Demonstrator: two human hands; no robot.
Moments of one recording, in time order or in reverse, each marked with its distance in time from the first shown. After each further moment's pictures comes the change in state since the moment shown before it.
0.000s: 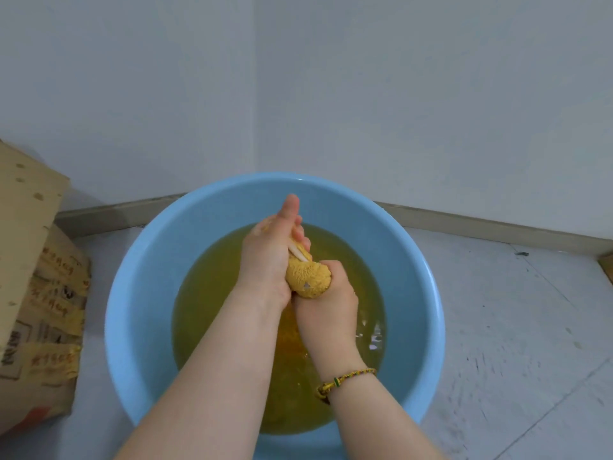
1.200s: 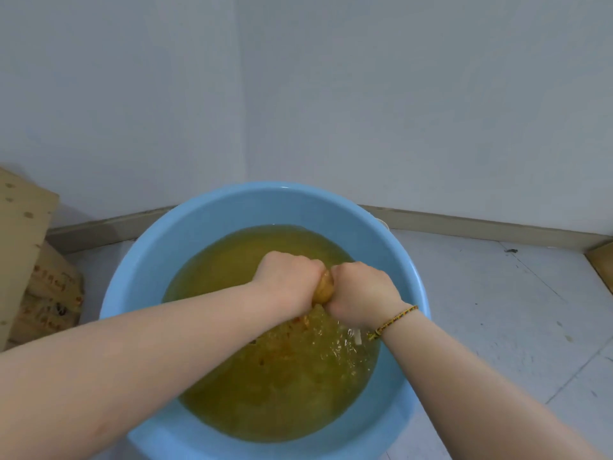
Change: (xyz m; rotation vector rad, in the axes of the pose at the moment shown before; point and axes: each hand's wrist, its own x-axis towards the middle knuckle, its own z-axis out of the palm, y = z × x) left_hand 0.006 -0.012 0.007 2.246 -0.584 0.581; right_hand 0.048 -0.002 -0.058 -1.056 -0.404 -0.319
